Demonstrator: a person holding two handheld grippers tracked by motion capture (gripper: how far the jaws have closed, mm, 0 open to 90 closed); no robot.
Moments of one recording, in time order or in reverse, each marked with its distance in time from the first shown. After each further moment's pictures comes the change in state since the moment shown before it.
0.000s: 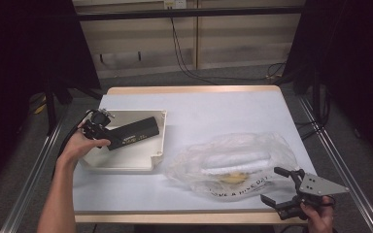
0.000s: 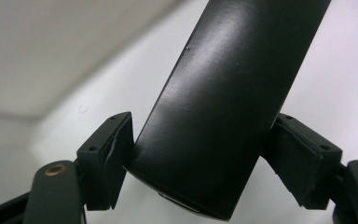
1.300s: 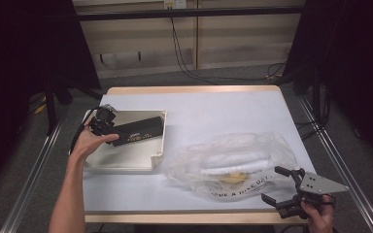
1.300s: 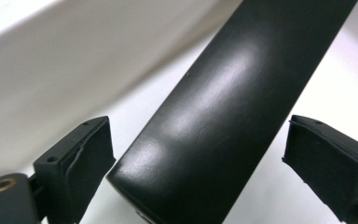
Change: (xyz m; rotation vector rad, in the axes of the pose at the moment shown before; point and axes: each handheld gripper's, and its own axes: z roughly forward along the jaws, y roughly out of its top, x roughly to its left) left arm 0.002 0.011 0.010 -0.155 -0.027 -0.056; right arm -0.005 -0.003 0.000 0.007 -0.003 0.009
